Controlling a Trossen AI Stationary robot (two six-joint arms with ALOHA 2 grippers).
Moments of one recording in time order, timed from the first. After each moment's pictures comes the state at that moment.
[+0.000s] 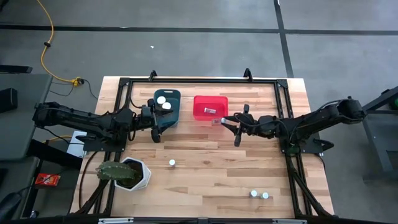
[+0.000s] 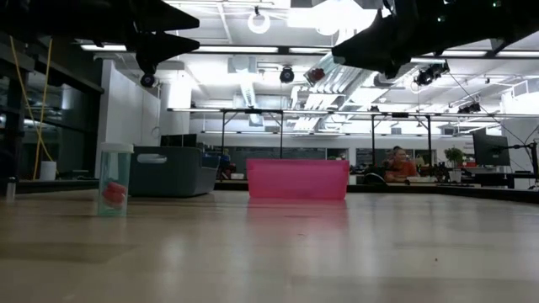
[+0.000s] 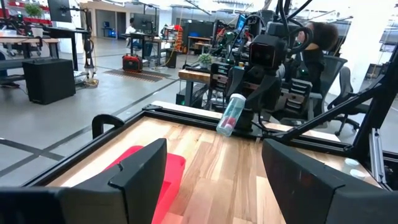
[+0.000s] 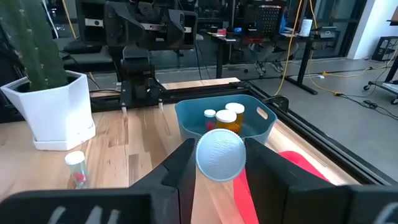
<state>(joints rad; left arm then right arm) 0.08 0.84 0.32 0.53 -0.27 -0.10 0.12 1.13 0.45 0.57 0.41 0.03</state>
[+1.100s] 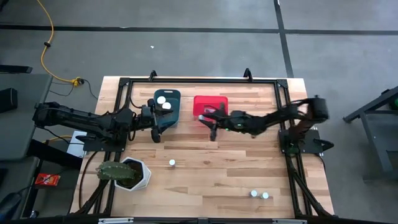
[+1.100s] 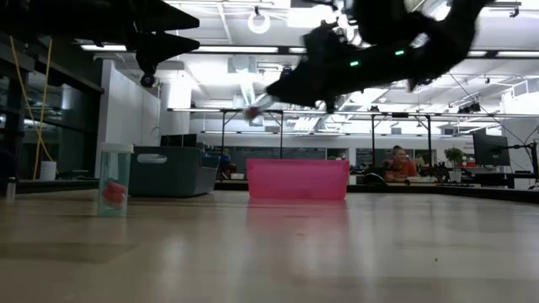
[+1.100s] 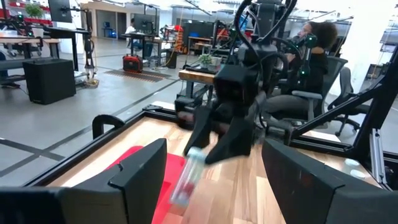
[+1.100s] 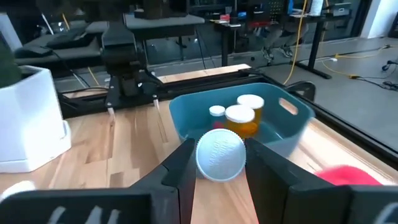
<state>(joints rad) 0.08 0.84 0.32 0.53 -0.28 -0.10 -0.03 1.69 0.70 0.85 0.23 0.08</state>
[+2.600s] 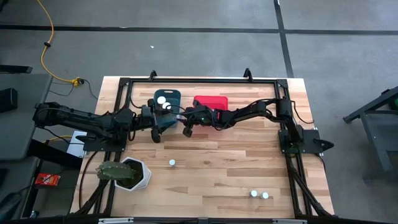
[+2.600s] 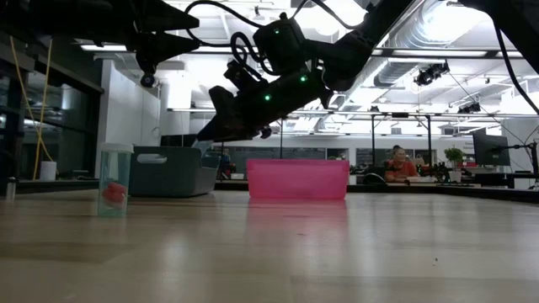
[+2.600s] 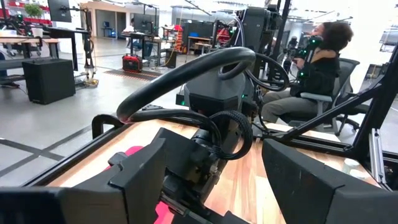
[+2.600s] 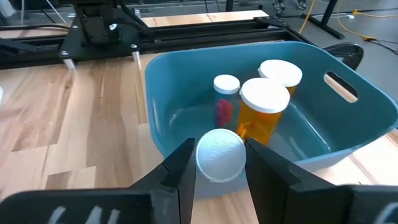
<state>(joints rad) 0.08 0.84 0.32 0.53 -0.27 -0.10 -0.11 2.11 1.28 0.45 0.15 0.03</state>
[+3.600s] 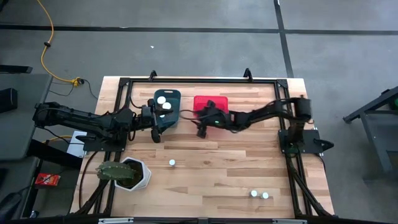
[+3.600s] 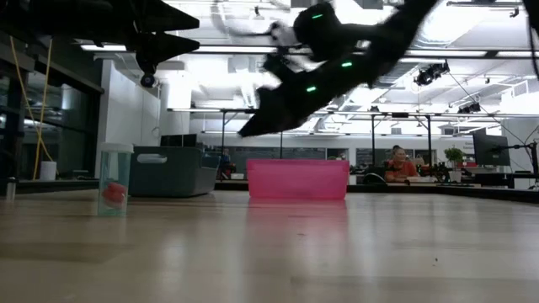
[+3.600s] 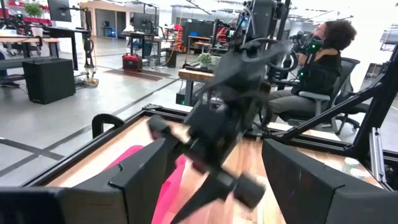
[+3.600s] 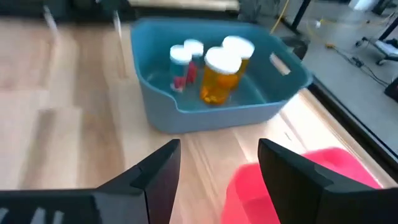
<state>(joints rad) 0.08 0.84 0.32 0.52 -0.27 -0.10 -0.08 1.87 1.00 0.43 0.28 -0.08</state>
